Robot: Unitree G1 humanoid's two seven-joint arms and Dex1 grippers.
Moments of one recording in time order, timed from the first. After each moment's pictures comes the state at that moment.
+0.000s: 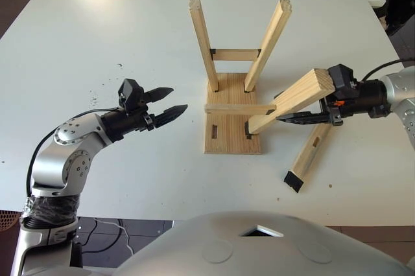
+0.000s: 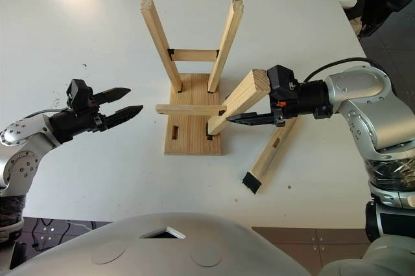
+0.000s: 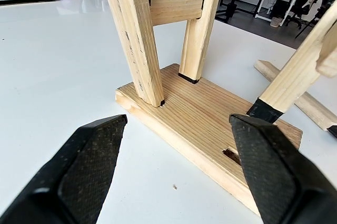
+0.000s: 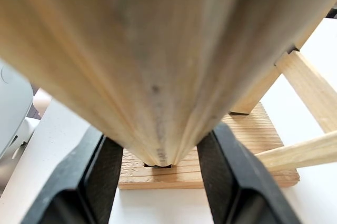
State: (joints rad) left arm 0.08 0.69 0.13 -0.32 -0.67 0.49 -0.85; right arm -0.25 -0.91 0.04 -0.34 0.60 0.47 1.32
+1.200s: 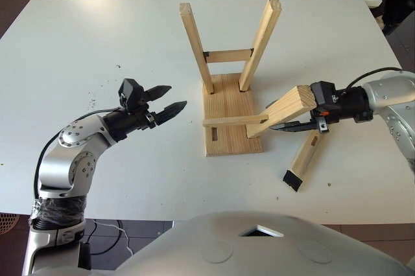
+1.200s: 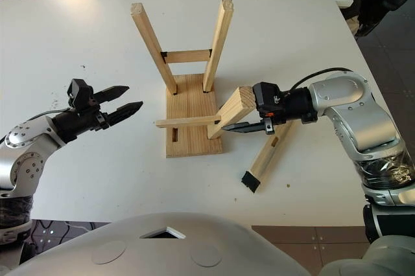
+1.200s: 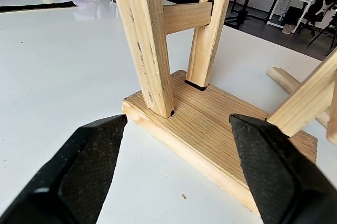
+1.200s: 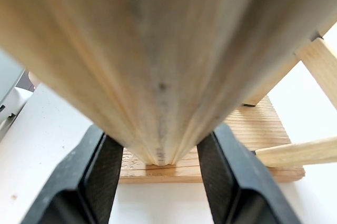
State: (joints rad) left arm 0.09 0.62 0.15 -0.32 -0.62 0.49 -0.81; right arm -0.27 -0.91 0.19 -0.26 0.50 0.27 1.32
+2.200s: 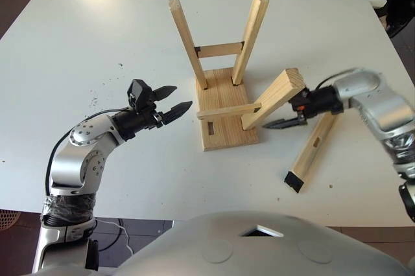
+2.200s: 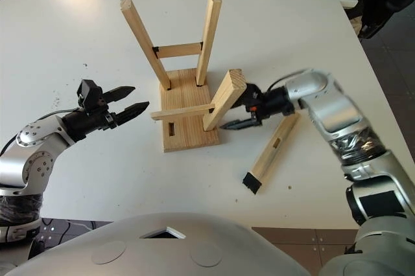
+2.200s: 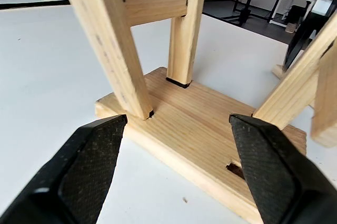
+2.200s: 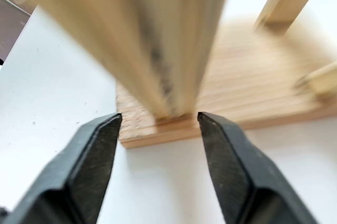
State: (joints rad) left arm 0.07 0.57 0.11 -0.31 -0.56 0.48 -0.79; right arm -0.42 -0.81 0.42 0.00 0.34 0.32 1.29
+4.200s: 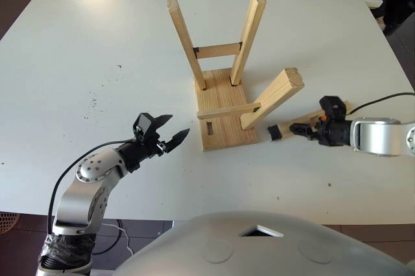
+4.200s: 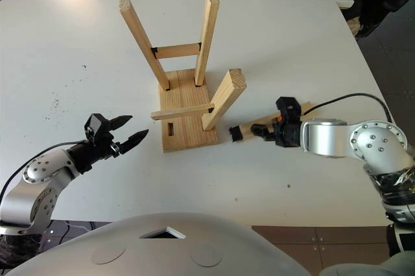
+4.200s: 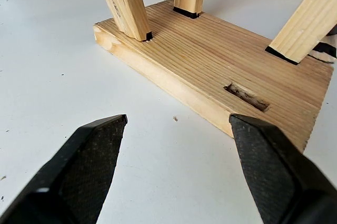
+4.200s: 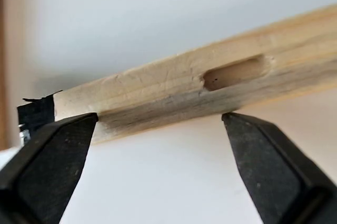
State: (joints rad) left arm 0.35 0.55 0.07 -0.44 -0.41 0.40 -0.66; right arm -0.18 -1.04 0.20 -0.23 1.67 1.07 -0.60
